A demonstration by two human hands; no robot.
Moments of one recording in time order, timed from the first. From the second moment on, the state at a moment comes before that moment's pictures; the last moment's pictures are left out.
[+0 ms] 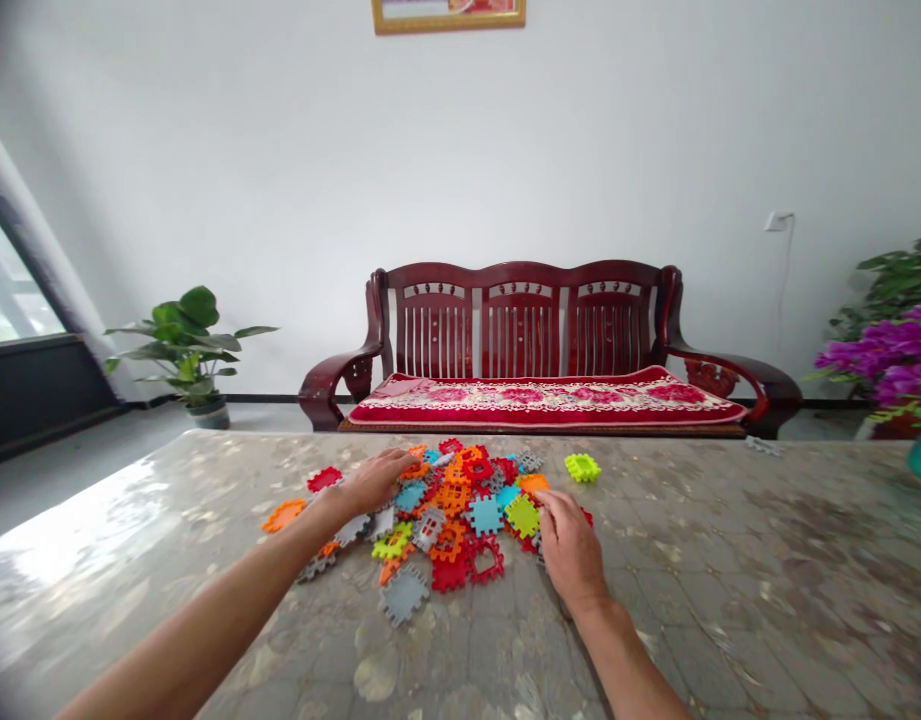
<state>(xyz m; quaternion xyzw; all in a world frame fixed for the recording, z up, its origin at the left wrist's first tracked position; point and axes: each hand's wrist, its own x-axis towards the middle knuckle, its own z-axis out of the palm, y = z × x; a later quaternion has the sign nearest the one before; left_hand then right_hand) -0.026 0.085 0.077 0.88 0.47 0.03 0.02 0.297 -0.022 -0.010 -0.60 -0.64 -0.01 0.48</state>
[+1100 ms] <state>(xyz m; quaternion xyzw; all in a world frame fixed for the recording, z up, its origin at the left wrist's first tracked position) -0.041 0.078 0.078 0.81 0.59 0.03 -0.07 0.298 -0.022 -0.010 -0.61 -0.64 0.01 0.47</state>
